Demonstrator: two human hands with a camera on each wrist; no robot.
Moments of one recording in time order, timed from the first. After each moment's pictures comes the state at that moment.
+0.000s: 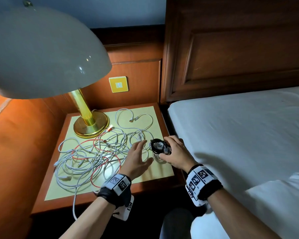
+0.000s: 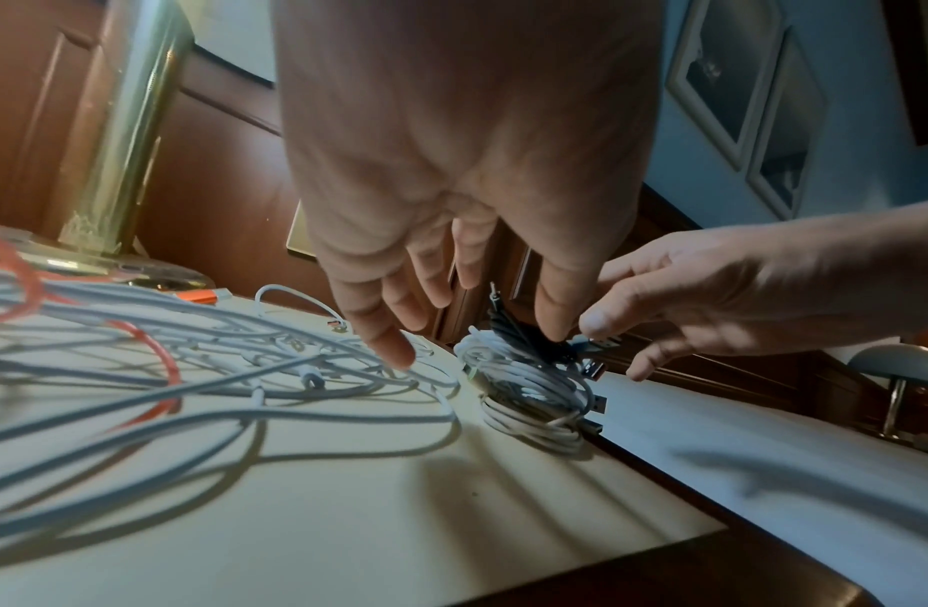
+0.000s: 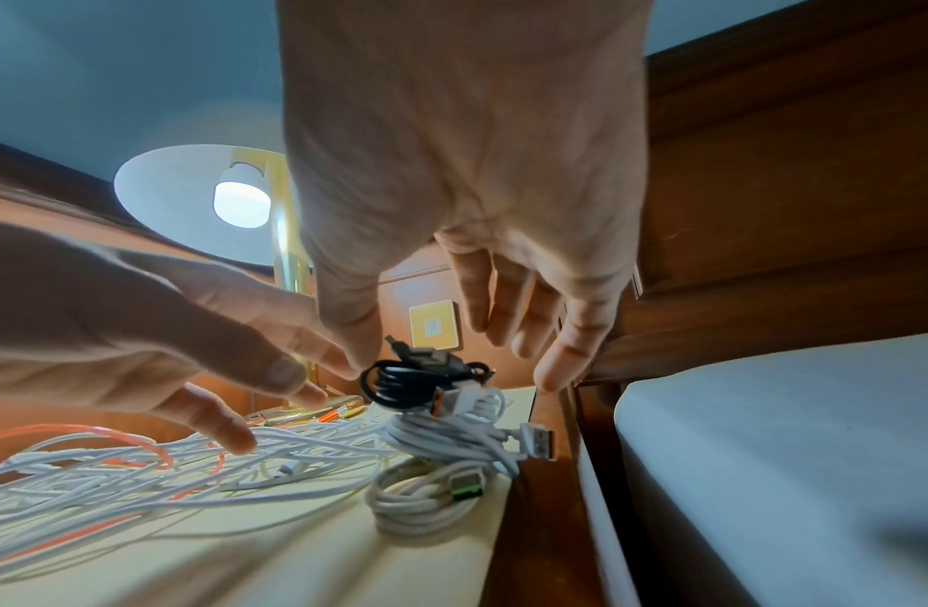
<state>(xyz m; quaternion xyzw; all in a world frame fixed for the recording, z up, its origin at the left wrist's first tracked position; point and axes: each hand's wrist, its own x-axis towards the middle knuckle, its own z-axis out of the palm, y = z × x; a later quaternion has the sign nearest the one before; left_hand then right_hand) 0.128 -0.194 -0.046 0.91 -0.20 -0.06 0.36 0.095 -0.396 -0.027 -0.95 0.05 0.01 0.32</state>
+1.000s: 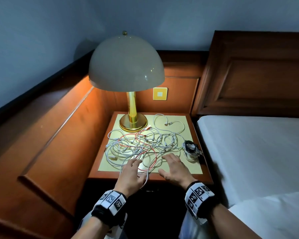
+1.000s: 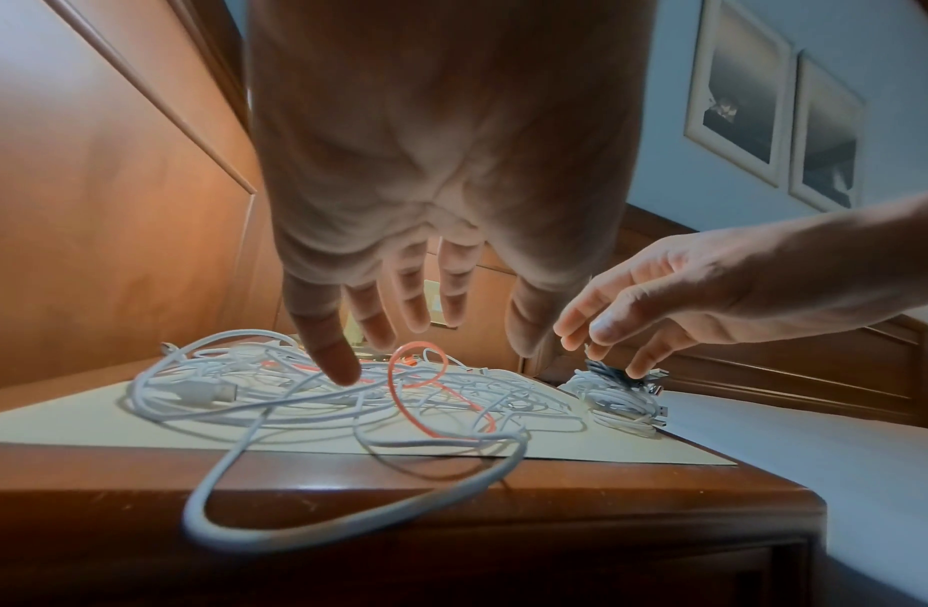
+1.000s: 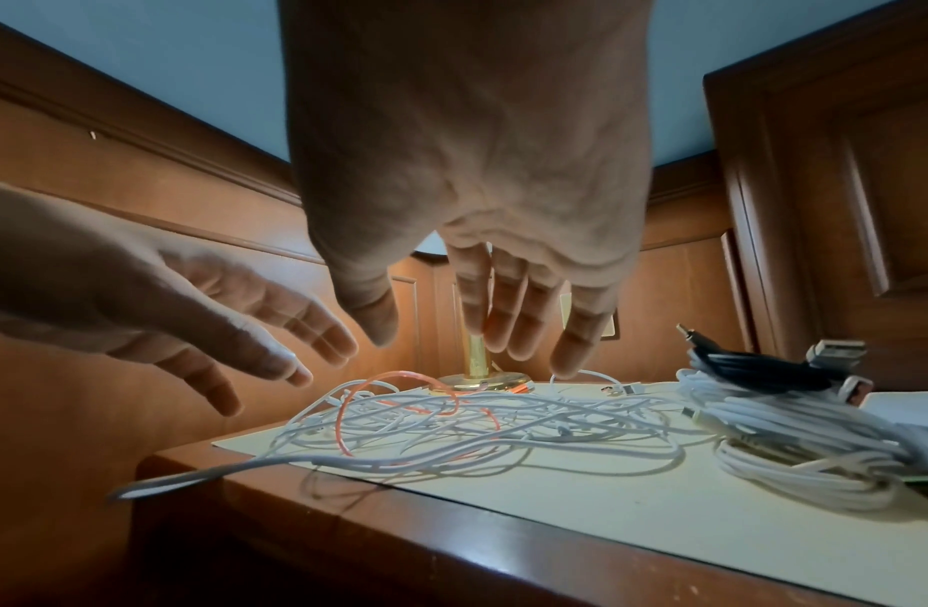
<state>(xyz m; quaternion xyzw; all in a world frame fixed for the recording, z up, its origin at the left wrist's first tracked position) 0.020 -0.032 -0.032 0.95 -0.08 -0.04 0.29 0.031 -0.248 -0.010 -0.97 -0.09 0.06 0.23</state>
